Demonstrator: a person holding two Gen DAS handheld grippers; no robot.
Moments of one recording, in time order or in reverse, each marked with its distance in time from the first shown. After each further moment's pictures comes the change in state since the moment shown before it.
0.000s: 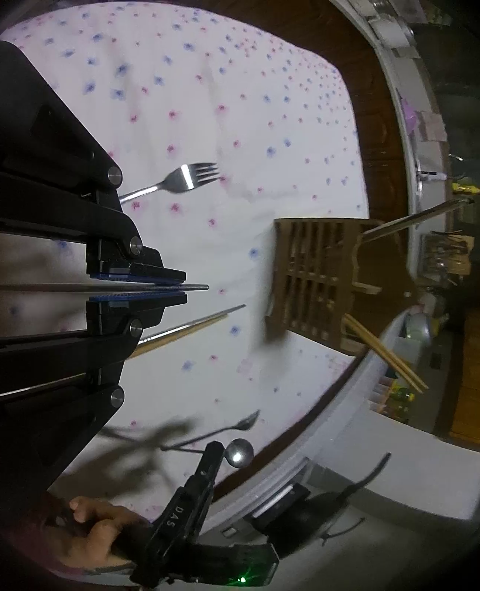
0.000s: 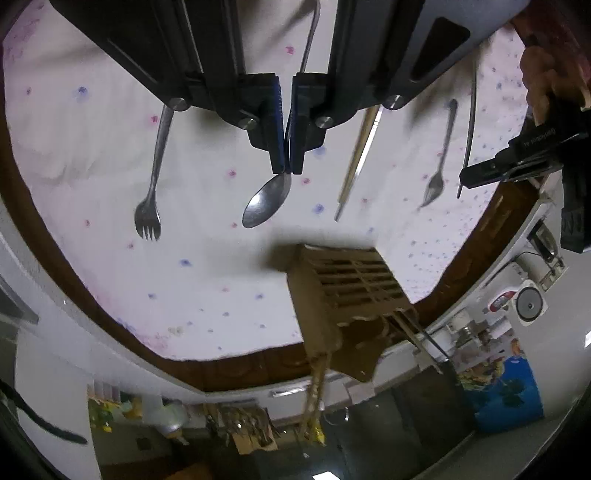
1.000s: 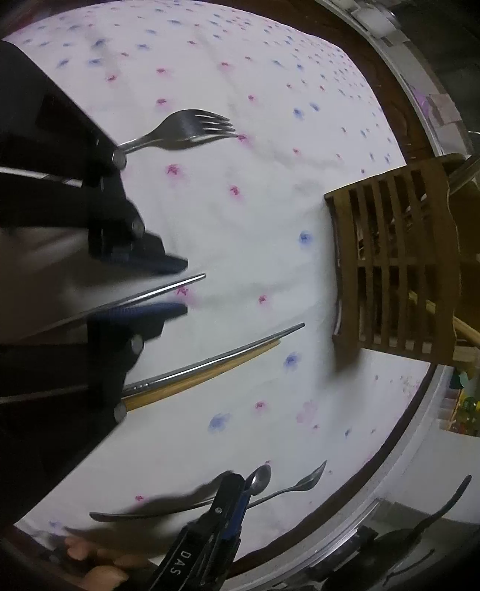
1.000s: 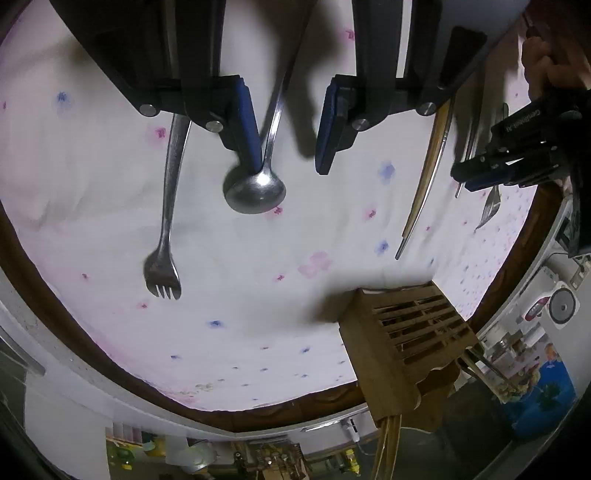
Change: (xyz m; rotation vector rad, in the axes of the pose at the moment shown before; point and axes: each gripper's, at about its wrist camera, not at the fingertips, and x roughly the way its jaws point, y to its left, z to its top) left arm 0.103 -0.018 -0.008 0.116 0.203 0.155; right arm 0.058 -0.038 -0.019 0.072 0.139 -0.090
